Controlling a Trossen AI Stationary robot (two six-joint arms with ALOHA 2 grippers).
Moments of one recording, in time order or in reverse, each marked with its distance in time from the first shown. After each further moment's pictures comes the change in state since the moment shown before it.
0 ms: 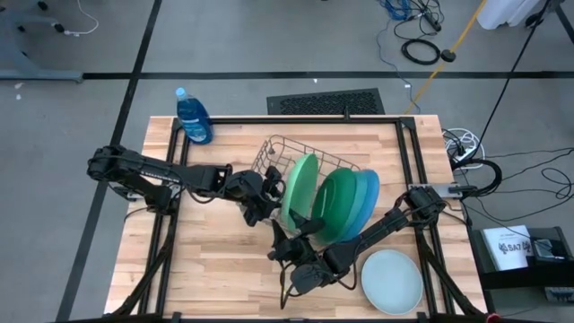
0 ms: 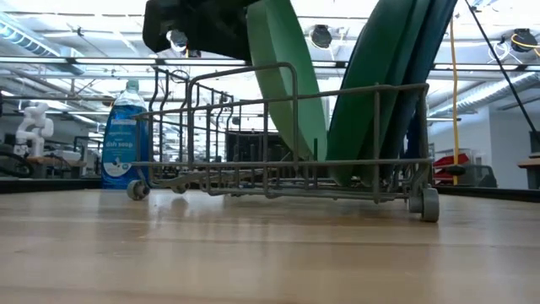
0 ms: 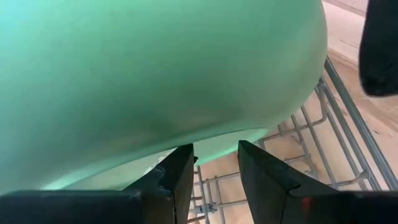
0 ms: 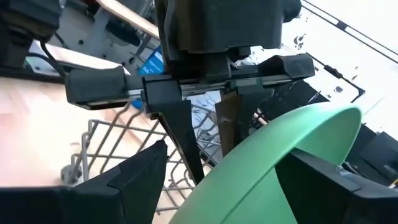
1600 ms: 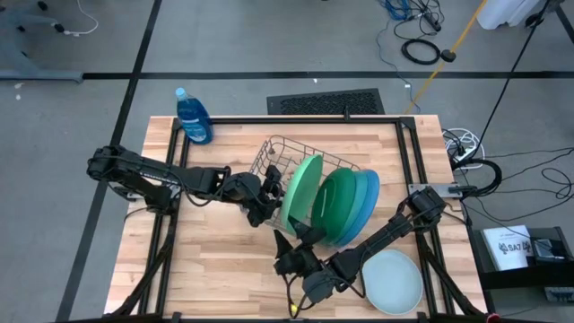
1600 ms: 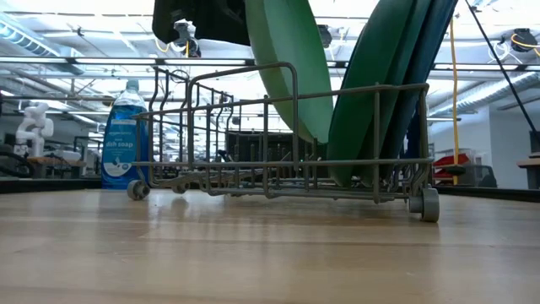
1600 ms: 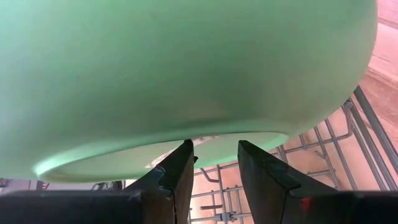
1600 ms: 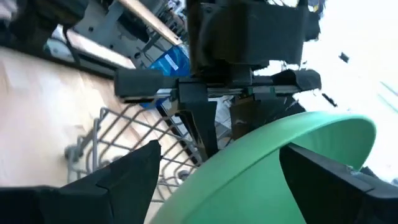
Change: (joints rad) left arm -0.029 -0.002 0.011 0.059 -0.079 0.003; right arm 0.061 0.003 -0.004 0.179 0.009 -0.339
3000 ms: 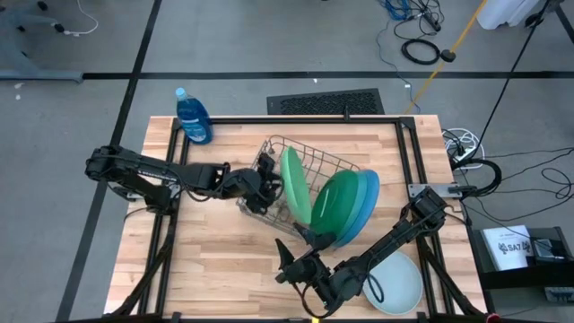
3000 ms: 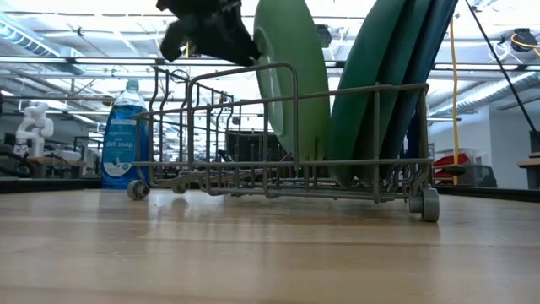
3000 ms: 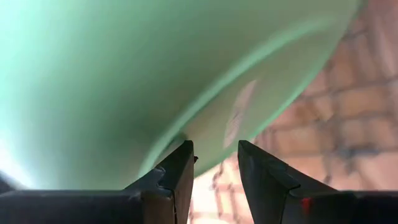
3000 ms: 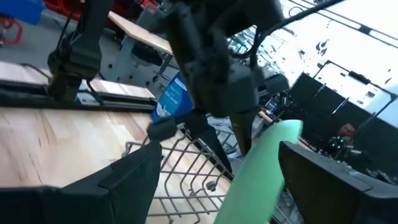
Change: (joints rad) left arm 0.030 -0.013 0.000 -0.075 -0.229 0.018; right arm 0.059 0.000 0.000 0.478 0.000 -0.233
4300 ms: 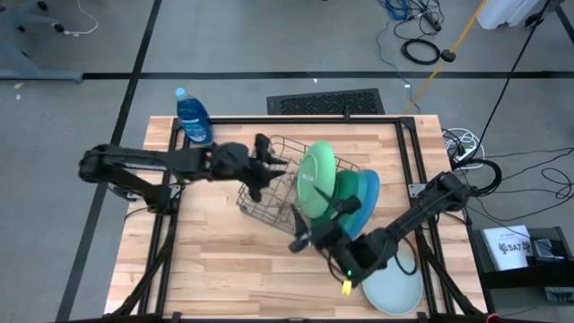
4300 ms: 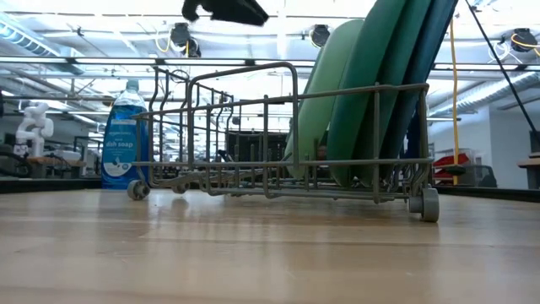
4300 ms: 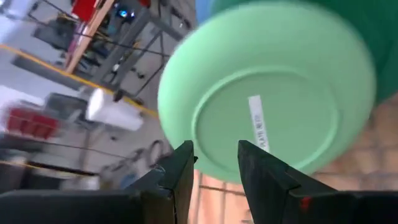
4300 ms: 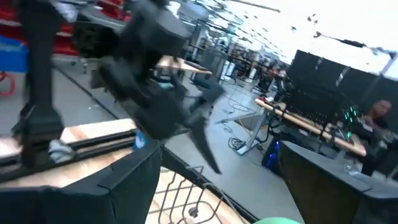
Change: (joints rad) left arm 0.101 -0.066 0.087 0.043 0.153 -0.030; right arm -0.040 -0.271 0.000 0.051 -0.001 -0.093
